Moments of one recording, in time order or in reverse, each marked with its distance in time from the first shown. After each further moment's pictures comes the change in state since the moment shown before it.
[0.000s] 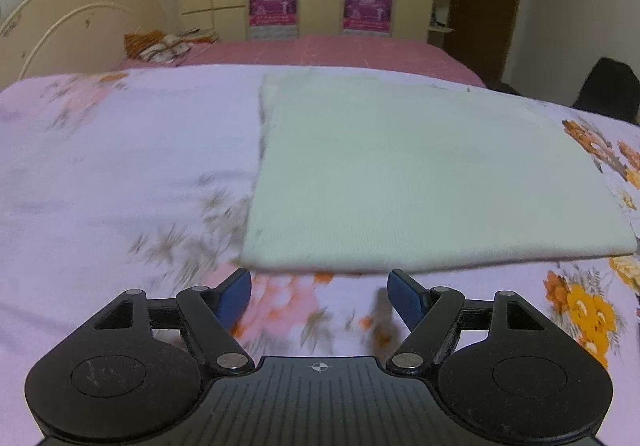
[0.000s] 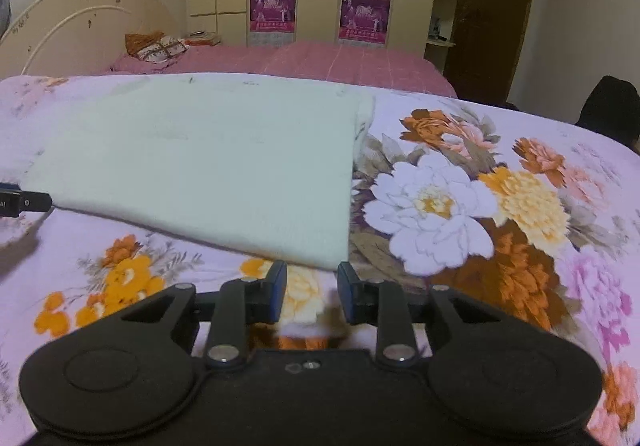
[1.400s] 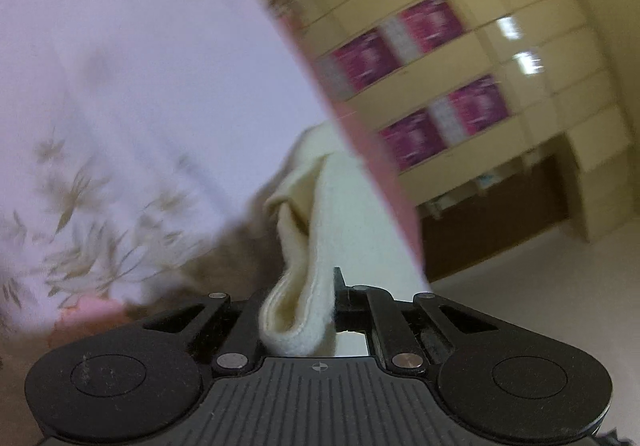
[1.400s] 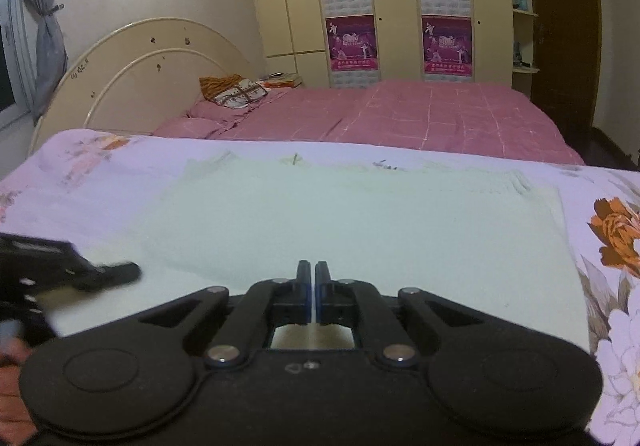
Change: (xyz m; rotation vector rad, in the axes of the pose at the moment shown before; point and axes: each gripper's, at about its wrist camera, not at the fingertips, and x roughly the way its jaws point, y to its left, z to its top) left arm 0.084 0.056 0.014 -0.890 -0.205 -0.329; right arm 0.132 0.075 0.105 0.009 -0.120 0.262
